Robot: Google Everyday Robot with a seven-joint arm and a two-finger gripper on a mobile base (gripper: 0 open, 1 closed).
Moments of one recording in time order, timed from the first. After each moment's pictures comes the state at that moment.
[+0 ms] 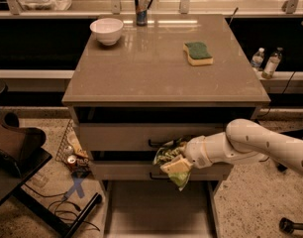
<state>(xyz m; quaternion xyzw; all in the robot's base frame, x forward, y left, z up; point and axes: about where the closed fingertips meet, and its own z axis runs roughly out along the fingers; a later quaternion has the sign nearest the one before) 0.521 -0.064 0.590 -0.51 0.72 0.33 0.32</state>
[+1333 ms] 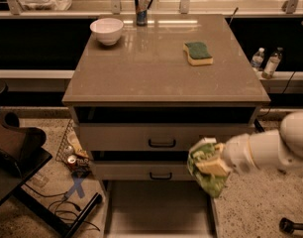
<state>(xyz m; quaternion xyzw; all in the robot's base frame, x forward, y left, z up) 0.445 -0.149 0.688 -0.47 0.78 0.27 0.30</state>
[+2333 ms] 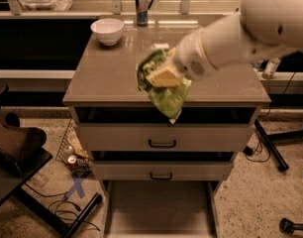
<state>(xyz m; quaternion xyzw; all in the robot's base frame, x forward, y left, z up) 0.537 -0.018 0.919 -0.55 0.72 0.21 0.38</state>
